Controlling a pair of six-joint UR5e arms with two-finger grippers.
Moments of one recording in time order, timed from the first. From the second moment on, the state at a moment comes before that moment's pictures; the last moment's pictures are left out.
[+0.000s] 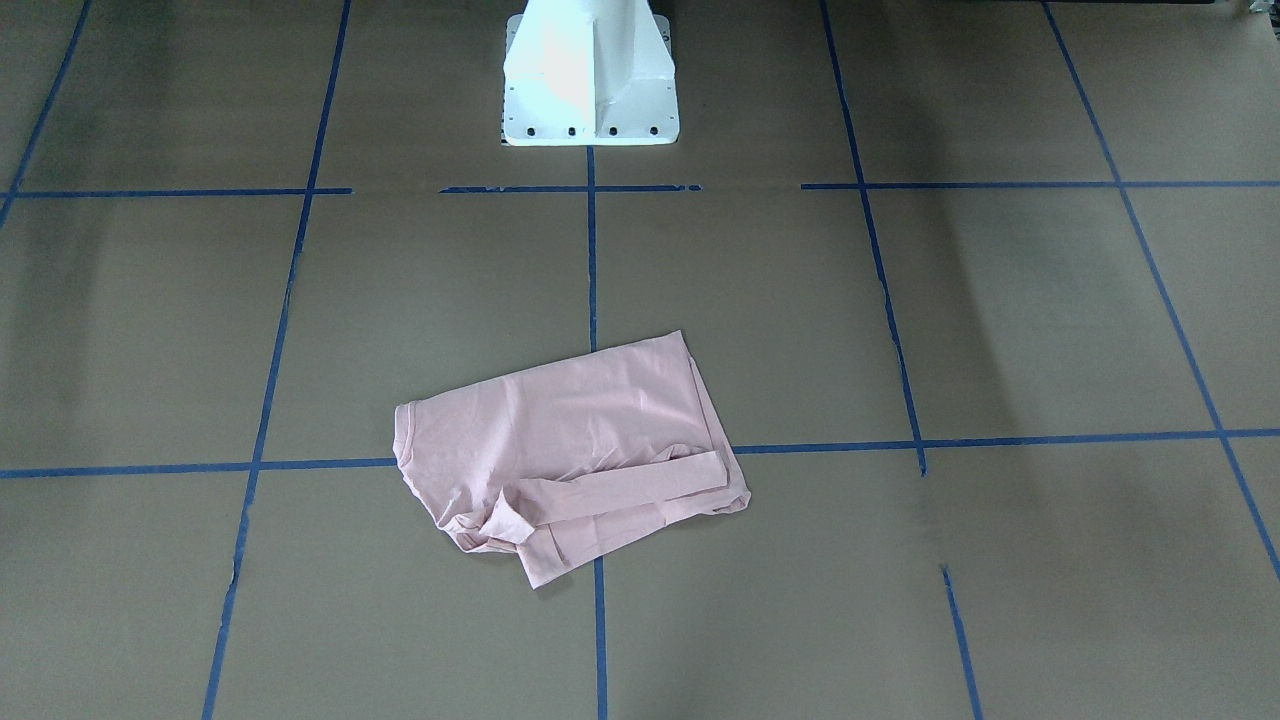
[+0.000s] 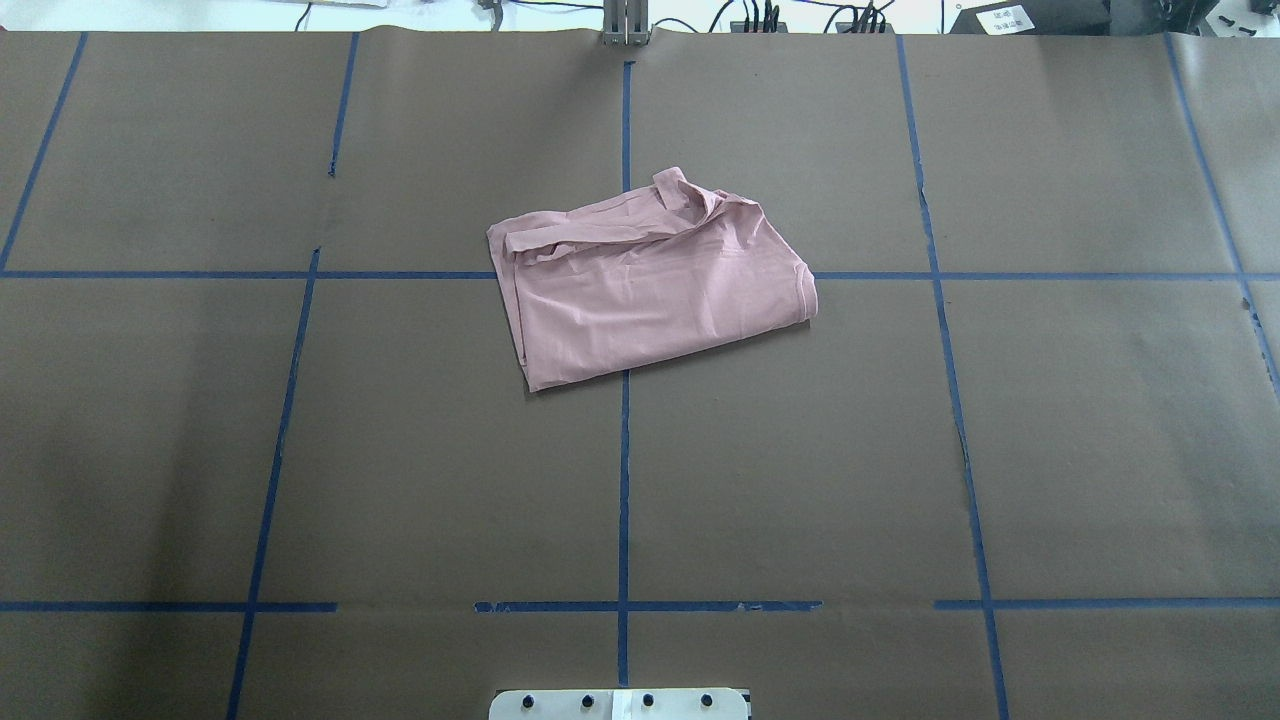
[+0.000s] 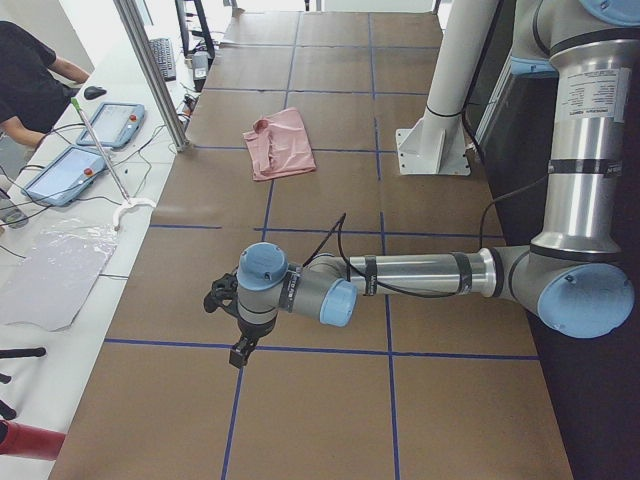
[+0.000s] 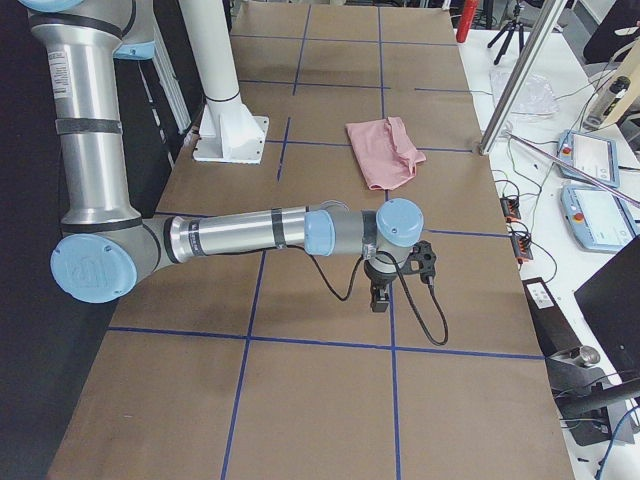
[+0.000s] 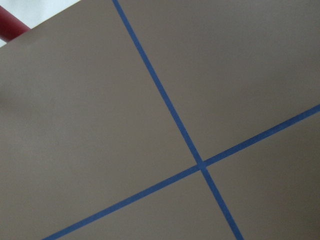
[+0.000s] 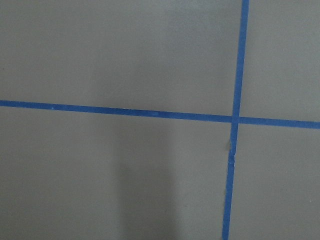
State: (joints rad) left arm -1.56 -1.57 -1.54 -1.84 -2.26 0.22; right arm 1.51 -1.51 1.67 -1.68 2.45 0.01
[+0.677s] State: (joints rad) left arm -1.56 -1.55 -1.67 -1.56 -2.32 0.22; right arm 1.54 -1.54 1.66 -1.68 2.44 0.02
